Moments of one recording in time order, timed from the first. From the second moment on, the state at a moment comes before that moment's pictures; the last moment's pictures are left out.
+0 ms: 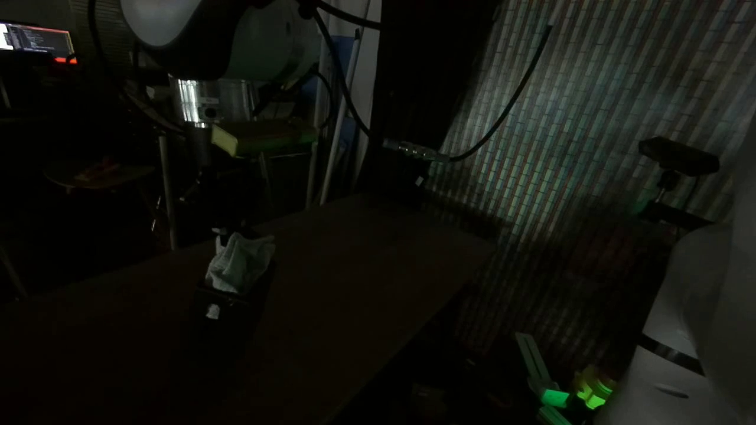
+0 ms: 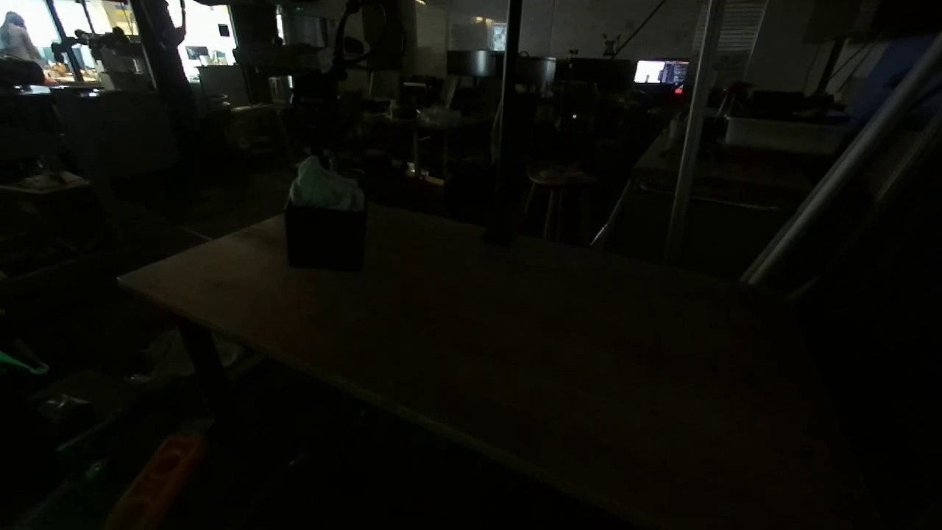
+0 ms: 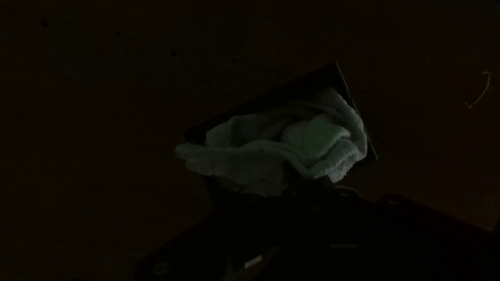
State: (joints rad) arm 0.16 0.17 0.15 -1.98 -0.02 2.08 0.06
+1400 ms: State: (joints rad) arm 0.18 0.23 0.16 -1.92 -0.04 2.02 0.06
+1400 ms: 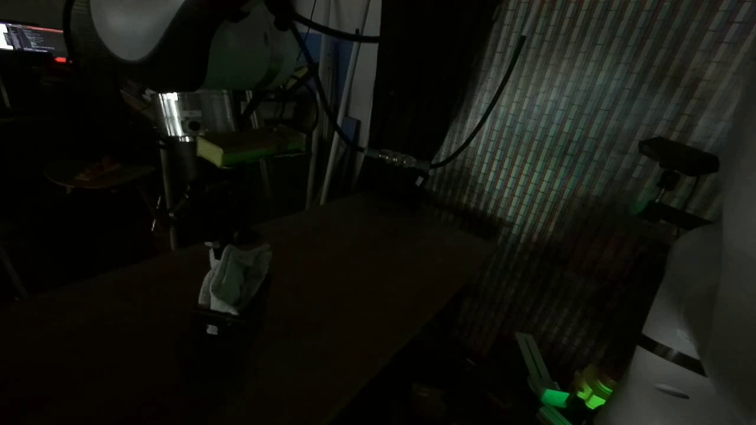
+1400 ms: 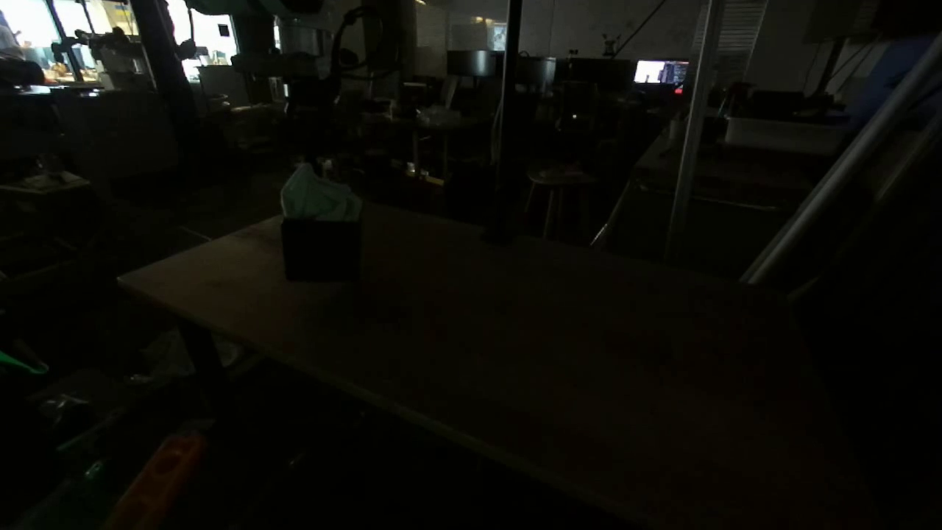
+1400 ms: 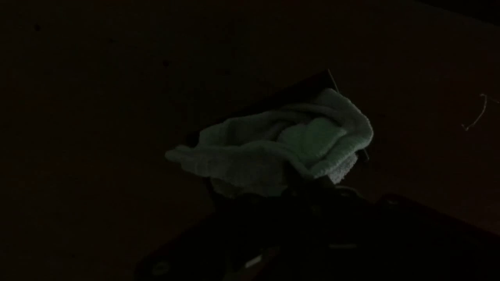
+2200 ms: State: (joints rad) arm 0.18 0.16 0.16 -1.84 -0.09 1.93 0.06
